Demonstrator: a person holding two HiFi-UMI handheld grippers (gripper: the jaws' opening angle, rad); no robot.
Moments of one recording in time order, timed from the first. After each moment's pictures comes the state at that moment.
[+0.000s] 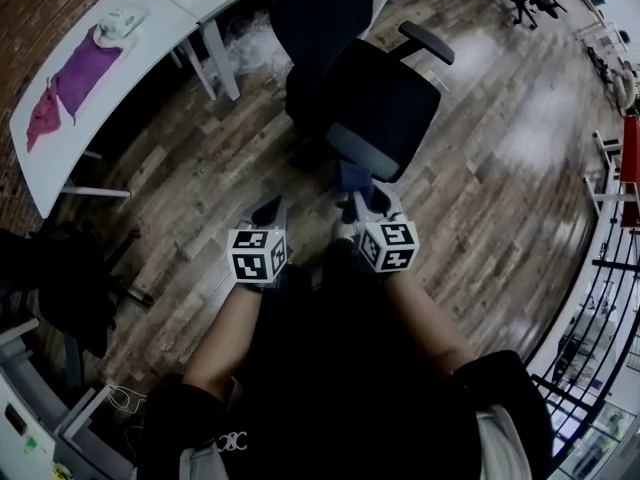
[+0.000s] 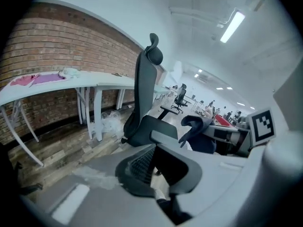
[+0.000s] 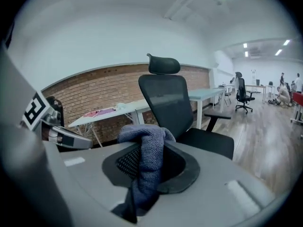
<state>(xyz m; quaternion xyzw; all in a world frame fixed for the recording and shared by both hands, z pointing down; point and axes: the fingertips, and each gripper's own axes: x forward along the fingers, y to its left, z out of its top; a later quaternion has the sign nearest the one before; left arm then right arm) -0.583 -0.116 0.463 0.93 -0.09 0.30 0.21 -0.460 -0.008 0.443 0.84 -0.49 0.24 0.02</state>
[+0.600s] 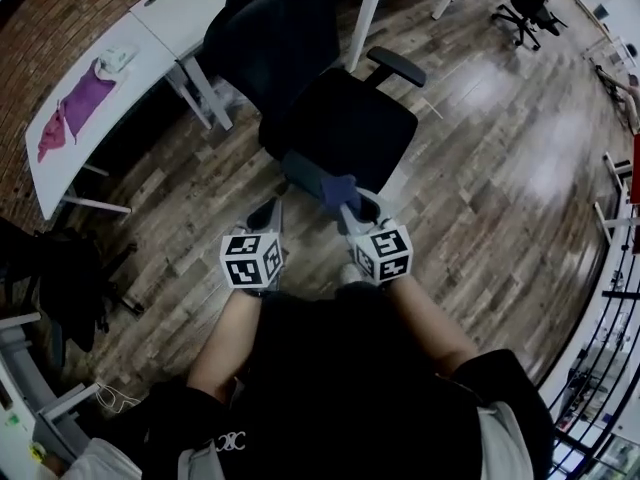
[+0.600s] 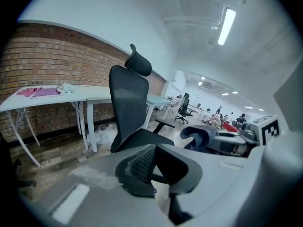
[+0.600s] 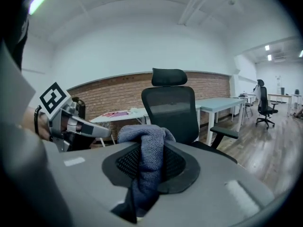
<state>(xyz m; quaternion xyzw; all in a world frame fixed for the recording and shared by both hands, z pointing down) -0.475 -0.030 0.408 0.94 -0.15 0.24 0.18 -0.379 0.068 0.398 0.77 -0.61 0.18 0.04</state>
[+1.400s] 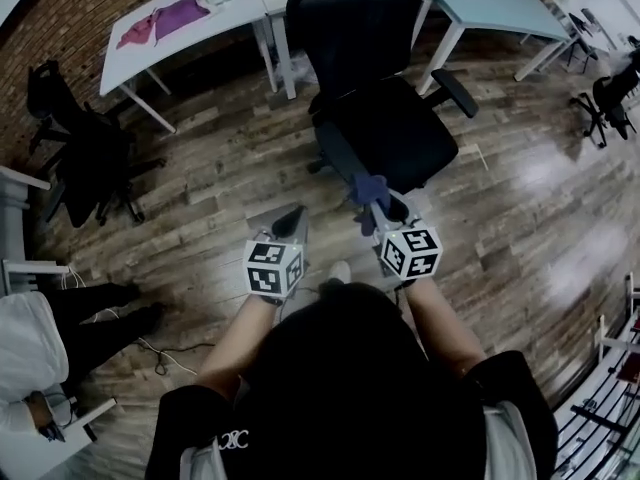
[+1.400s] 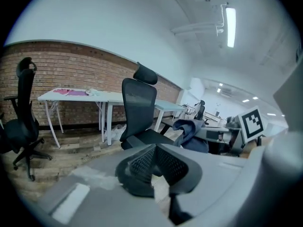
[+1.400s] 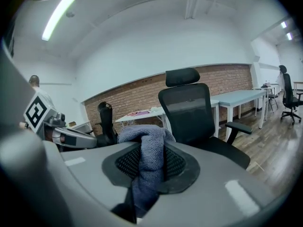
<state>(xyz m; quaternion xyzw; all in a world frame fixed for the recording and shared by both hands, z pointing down) -0.524 0.122 0.398 0.92 -0.28 0.20 0.20 -0.377 0.154 0.395 0.67 -0.72 0.20 0.03</state>
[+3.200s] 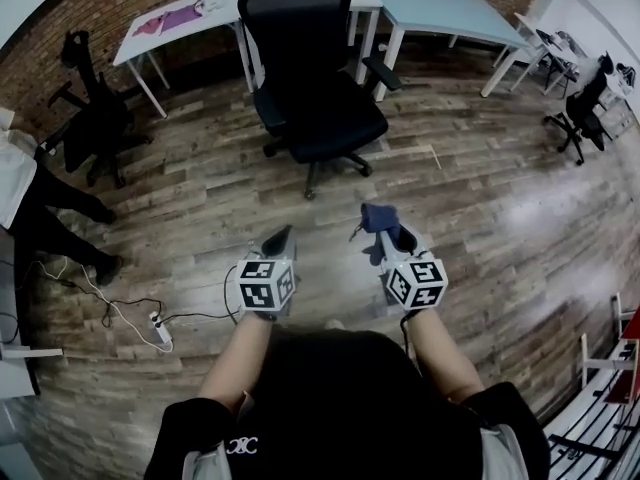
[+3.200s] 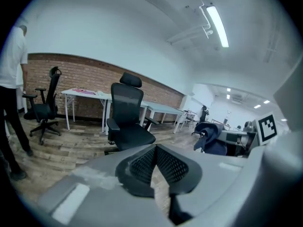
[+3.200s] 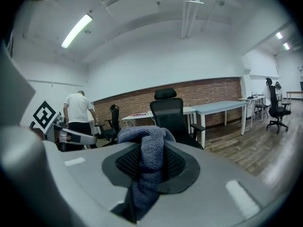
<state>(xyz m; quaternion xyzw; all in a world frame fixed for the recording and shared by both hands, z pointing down) -0.428 0.509 0.398 0.89 -0.36 0.15 0.21 -0.238 0.571 0.373 0.67 -0.73 0.15 0.04</state>
